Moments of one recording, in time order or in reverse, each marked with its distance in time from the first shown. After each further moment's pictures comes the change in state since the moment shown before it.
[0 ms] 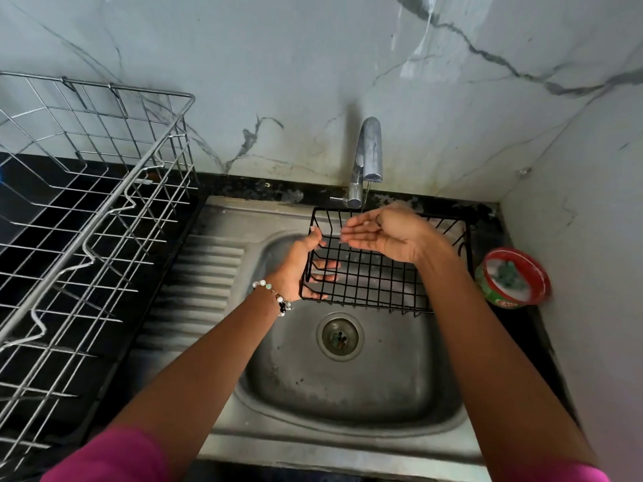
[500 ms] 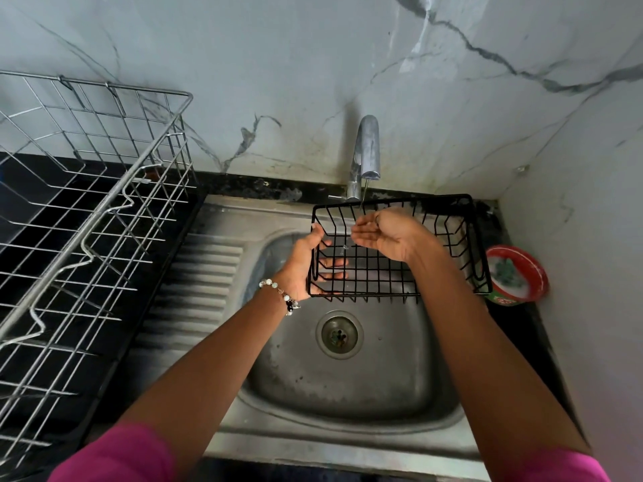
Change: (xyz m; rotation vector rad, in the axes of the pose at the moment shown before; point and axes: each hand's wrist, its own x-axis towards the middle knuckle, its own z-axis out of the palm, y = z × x) left_hand 0.002 -0.003 0.010 -0.109 -0.082 -0.001; right_hand 0.010 0.009 -0.002 0.074 0.072 0.049
